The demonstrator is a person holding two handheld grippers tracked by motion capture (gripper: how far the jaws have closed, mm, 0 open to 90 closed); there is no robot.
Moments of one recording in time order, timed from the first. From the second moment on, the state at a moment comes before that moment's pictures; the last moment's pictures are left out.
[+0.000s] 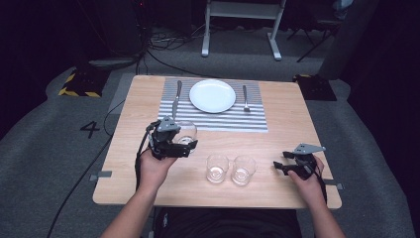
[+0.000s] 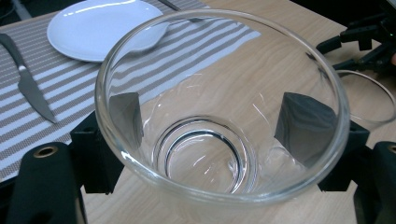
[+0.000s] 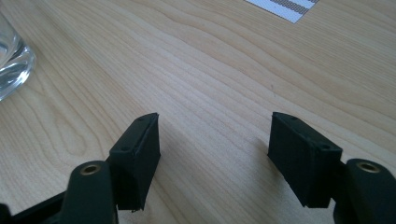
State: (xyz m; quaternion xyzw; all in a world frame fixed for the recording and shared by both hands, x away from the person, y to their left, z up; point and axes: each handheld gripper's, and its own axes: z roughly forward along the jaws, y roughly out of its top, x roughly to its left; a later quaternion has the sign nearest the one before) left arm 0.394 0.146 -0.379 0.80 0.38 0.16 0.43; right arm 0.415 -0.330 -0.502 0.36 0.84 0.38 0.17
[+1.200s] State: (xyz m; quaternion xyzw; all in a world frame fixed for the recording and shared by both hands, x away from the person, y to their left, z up) left arm 0.492 0.153 -0.378 0.79 0.44 0.15 0.39; right arm 0.415 -0.330 -0.502 0.35 0.84 0.38 0.17
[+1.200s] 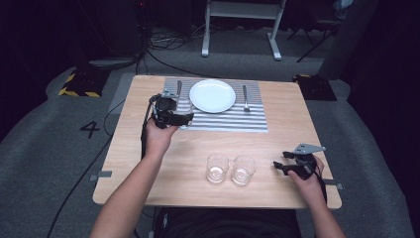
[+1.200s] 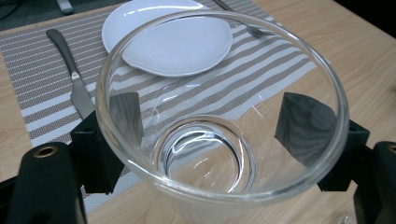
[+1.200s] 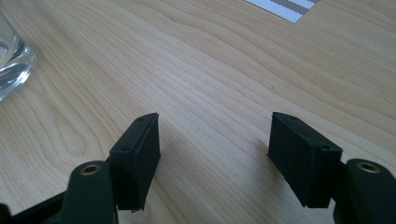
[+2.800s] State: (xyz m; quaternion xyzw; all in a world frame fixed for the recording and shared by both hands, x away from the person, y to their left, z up) left arm 0.598 0.136 -0.423 0.77 0.54 0.09 0.33; right arm 0.414 -0.330 -0.502 0.36 0.84 0.38 0.17
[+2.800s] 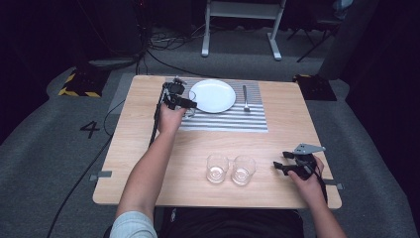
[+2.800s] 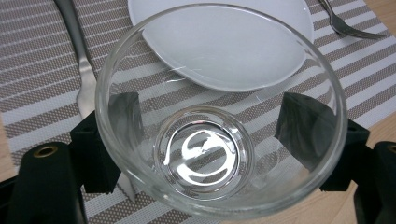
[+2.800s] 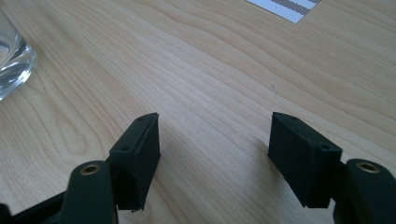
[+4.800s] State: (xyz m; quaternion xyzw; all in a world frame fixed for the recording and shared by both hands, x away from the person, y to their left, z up) left arm 0.573 0.123 -0.417 0.80 0.50 0.18 0.28; right arm 0.413 -0.329 -0.502 0.34 0.84 0.38 0.17
